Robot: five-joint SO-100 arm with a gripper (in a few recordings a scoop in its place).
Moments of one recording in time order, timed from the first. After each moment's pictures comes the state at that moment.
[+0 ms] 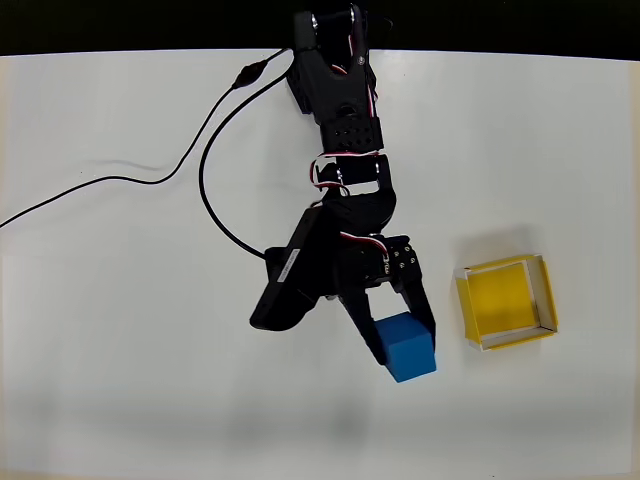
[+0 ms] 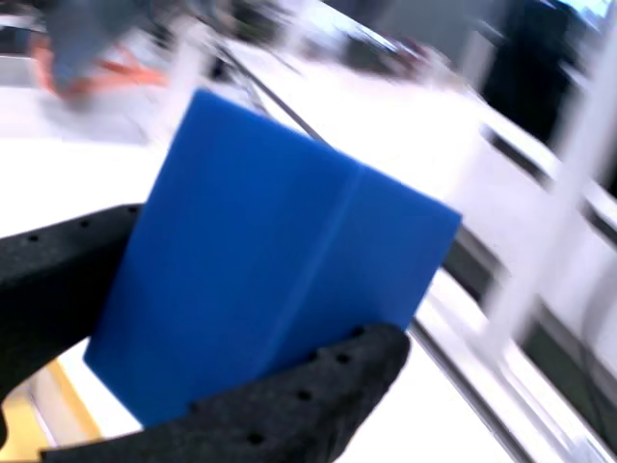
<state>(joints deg) -18.8 121.2 127.5 -19.4 -96.3</state>
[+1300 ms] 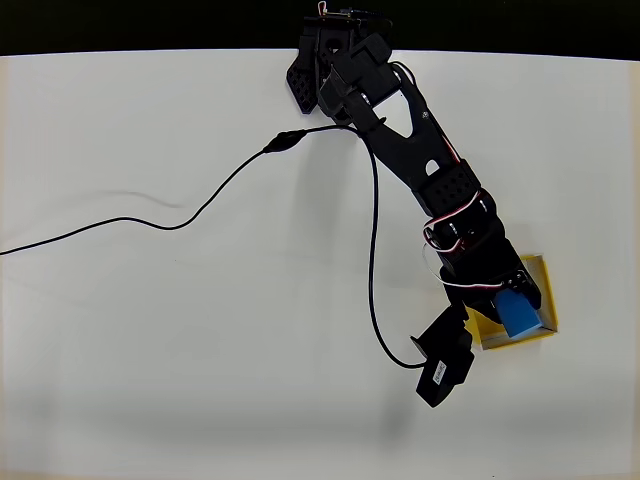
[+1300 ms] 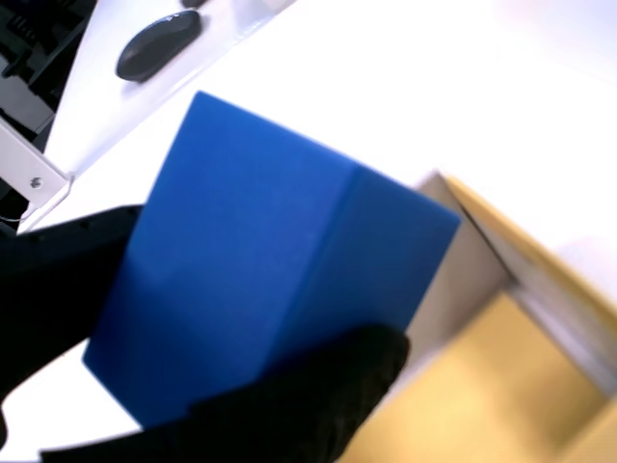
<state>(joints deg) -42.3 85.3 96.1 28.9 -69.8</state>
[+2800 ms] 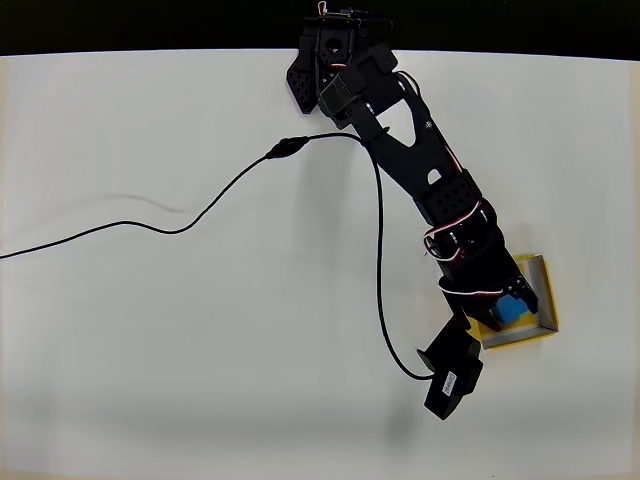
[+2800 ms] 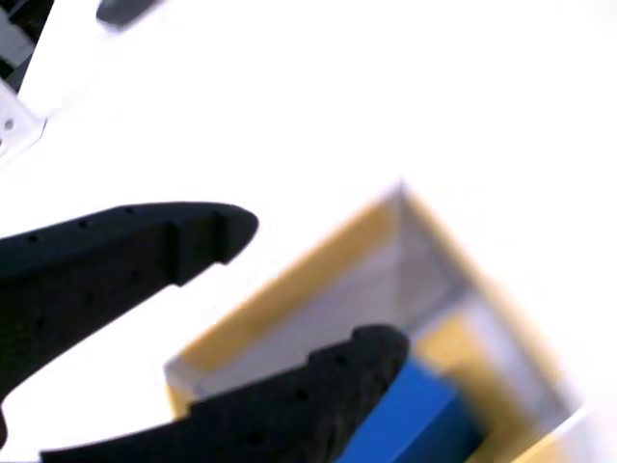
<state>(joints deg) -39.5 87.5 93.1 28.8 -80.4</state>
